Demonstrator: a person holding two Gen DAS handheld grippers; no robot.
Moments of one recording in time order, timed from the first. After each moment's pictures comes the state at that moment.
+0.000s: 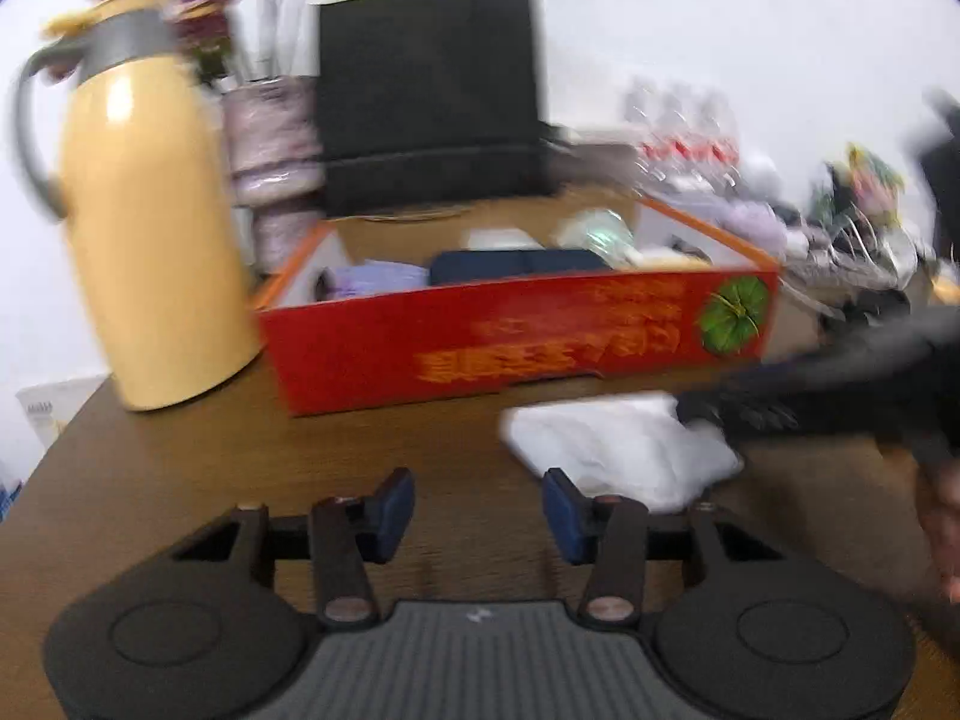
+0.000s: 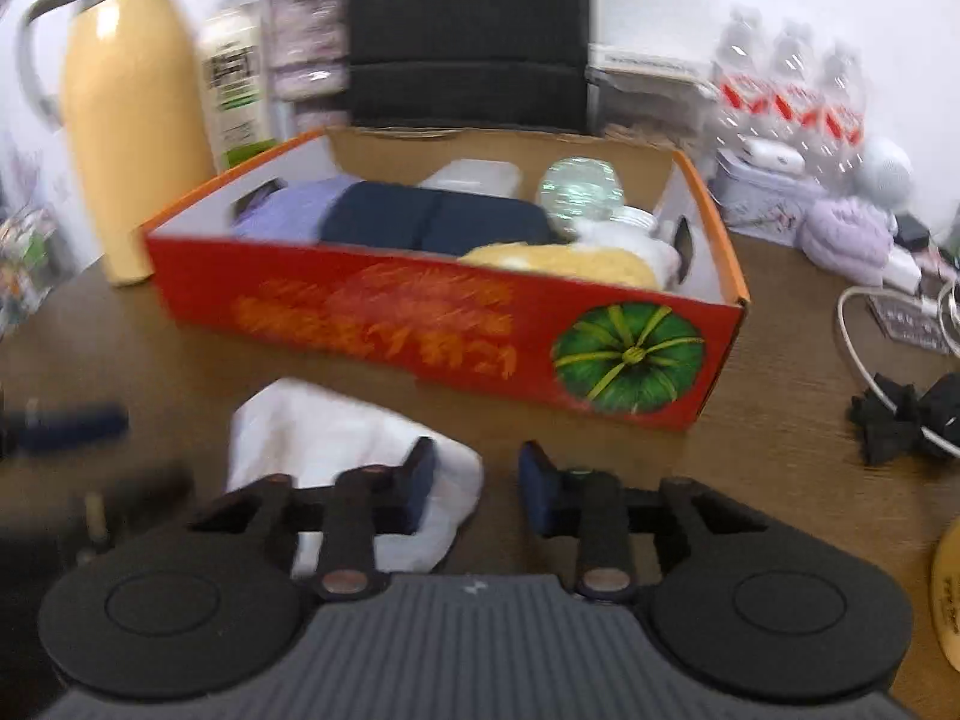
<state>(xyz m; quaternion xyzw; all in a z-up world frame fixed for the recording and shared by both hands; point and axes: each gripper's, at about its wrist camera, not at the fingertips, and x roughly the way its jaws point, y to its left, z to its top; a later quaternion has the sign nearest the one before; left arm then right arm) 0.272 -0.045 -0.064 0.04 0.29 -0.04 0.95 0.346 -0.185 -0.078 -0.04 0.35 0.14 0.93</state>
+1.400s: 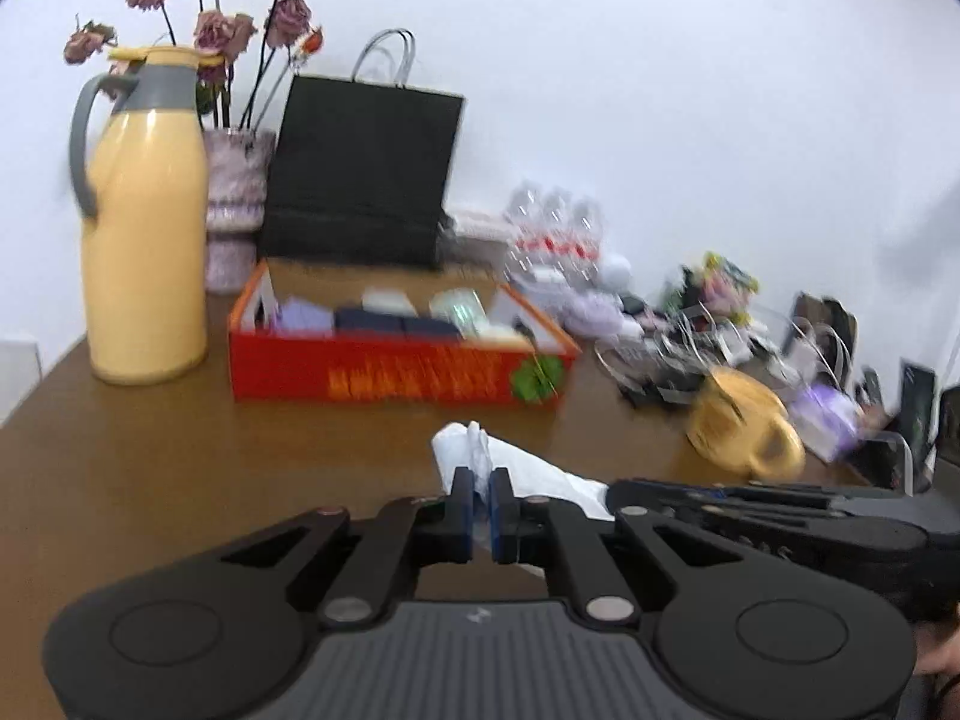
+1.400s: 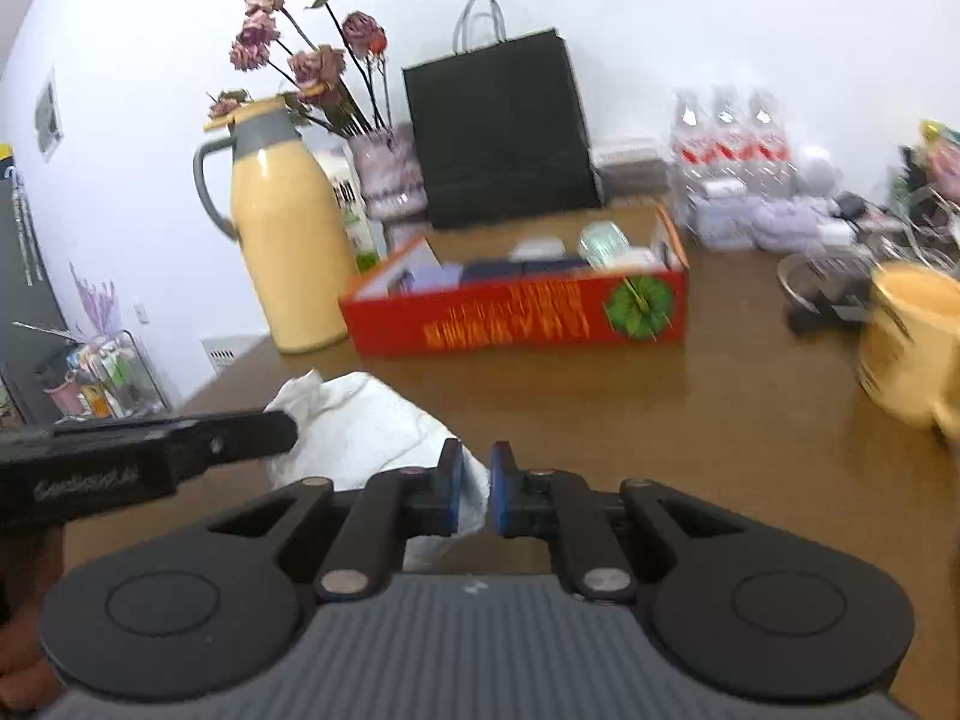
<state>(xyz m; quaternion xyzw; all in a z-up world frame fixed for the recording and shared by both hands) 0.165 -0.021 0.009 -0.06 0.25 -0.16 0.95 0.171 -0.203 -0.022 0.08 0.25 0.16 0.95</state>
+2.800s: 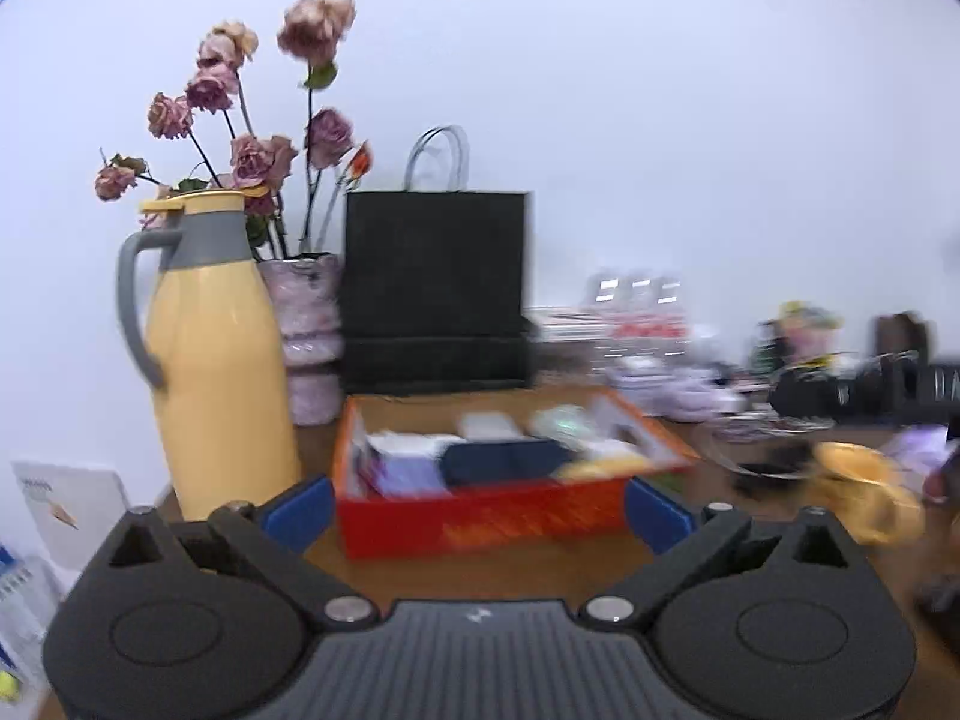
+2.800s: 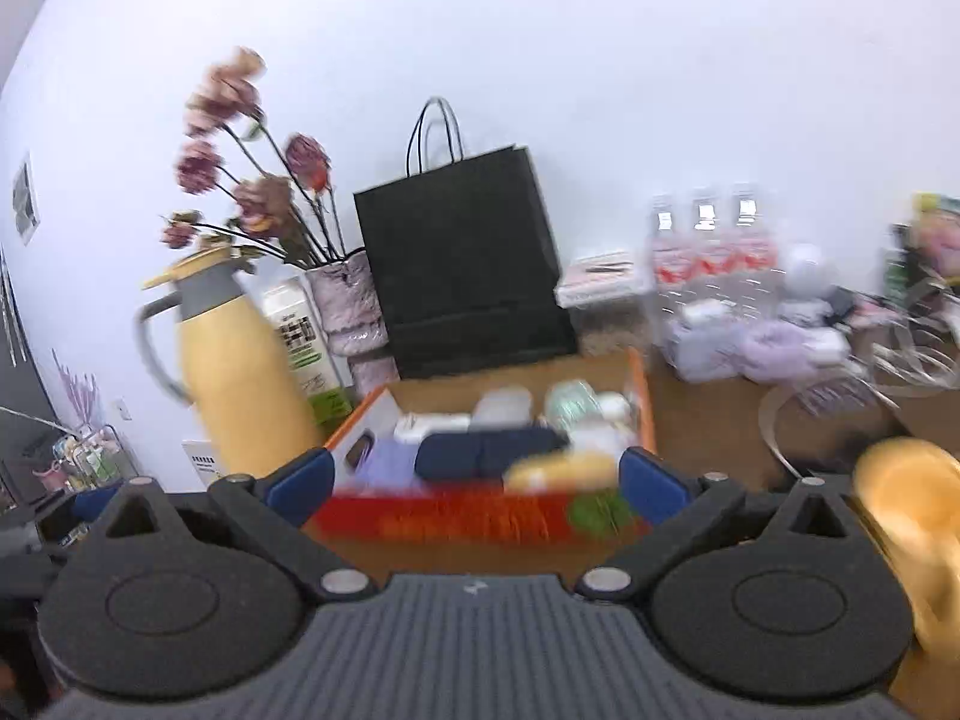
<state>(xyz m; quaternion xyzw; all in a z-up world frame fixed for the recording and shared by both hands) 0.170 -0.005 0.046 0.01 0.17 -0.10 0.98 0.214 -0.260 0.044 0.11 0.19 0.13 0.97</state>
